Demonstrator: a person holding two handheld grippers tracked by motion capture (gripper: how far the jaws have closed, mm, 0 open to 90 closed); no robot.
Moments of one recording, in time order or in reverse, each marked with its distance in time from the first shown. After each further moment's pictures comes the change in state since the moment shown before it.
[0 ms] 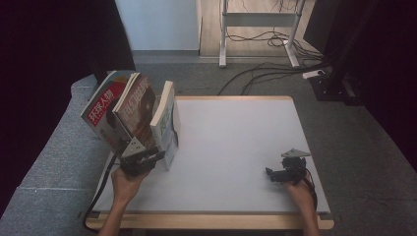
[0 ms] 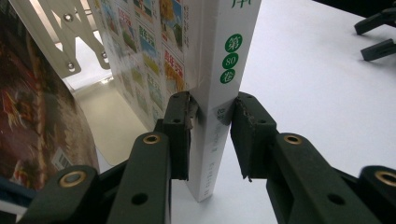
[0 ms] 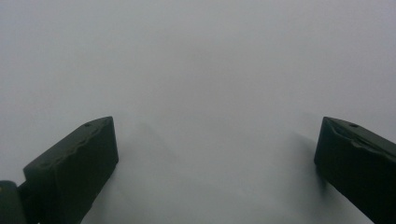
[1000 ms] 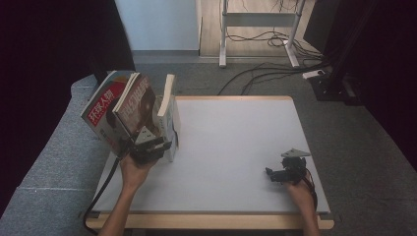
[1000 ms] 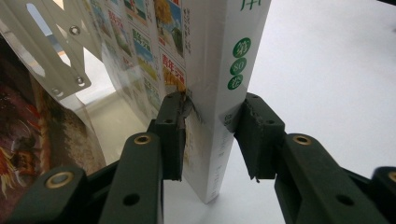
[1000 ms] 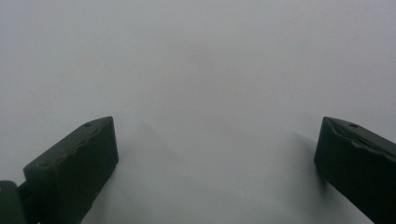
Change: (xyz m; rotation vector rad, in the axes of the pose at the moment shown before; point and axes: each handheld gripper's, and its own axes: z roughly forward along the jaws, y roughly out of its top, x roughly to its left) left arm 0.008 0.023 0.032 0.044 0.047 0.020; right arm 0.000 0.000 0.000 0.000 0.000 0.000
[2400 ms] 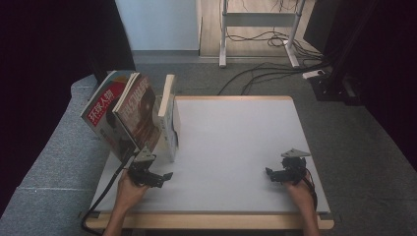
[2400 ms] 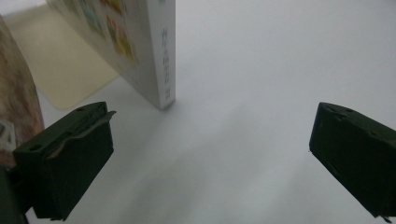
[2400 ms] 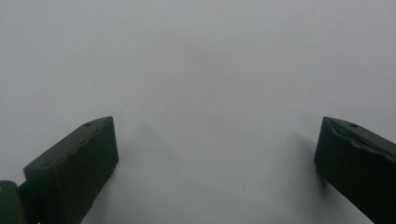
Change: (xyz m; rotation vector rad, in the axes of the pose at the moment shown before) left arm -0.014 -0.060 -0.003 0.156 -0.133 -0.008; right arm 0.000 0.000 0.000 -0.001 -0.001 -0.001
